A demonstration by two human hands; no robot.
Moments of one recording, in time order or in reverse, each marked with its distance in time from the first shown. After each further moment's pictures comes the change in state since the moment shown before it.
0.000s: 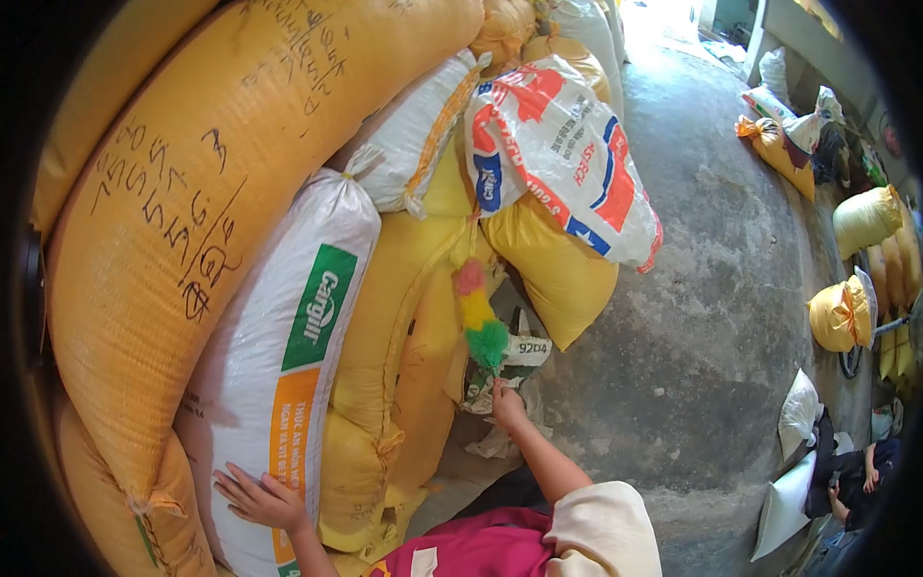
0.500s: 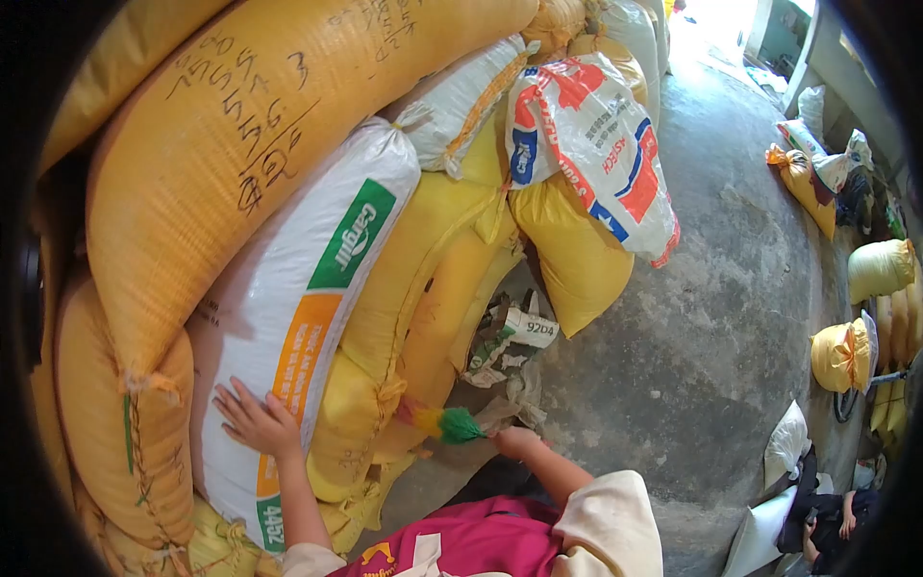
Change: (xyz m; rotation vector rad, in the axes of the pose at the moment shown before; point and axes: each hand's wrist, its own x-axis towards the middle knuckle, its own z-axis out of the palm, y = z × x) left_hand 0.003 0.006 -0.003 -0.065 0.011 -0.066; right_hand -0.102 0.082 -0.011 -0.902 -0.802 -0.513
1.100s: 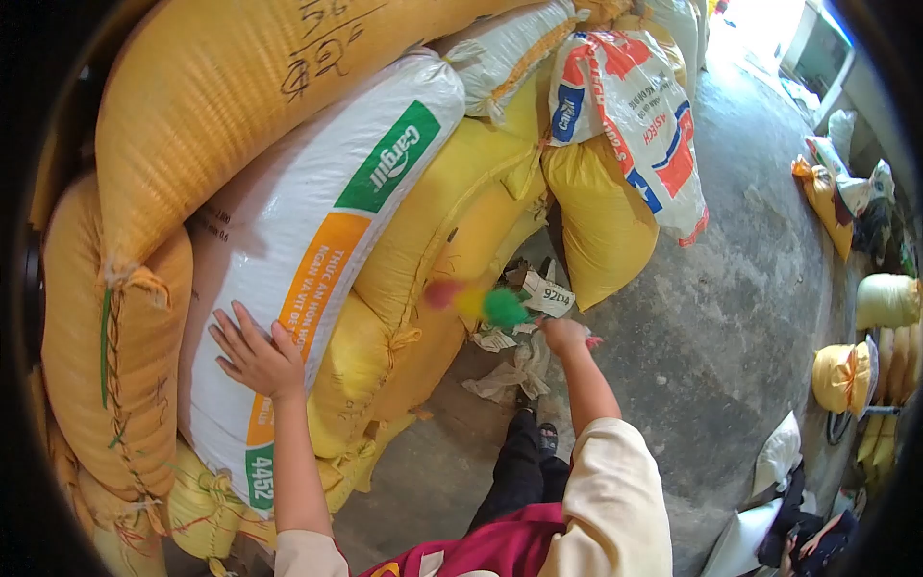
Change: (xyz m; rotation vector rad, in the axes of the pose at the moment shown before) left_hand 0.000 0.001 -0.004 -0.001 0.043 0.023; right_hand 0.024 0.056 -0.116 -0.281 0.241 0.387
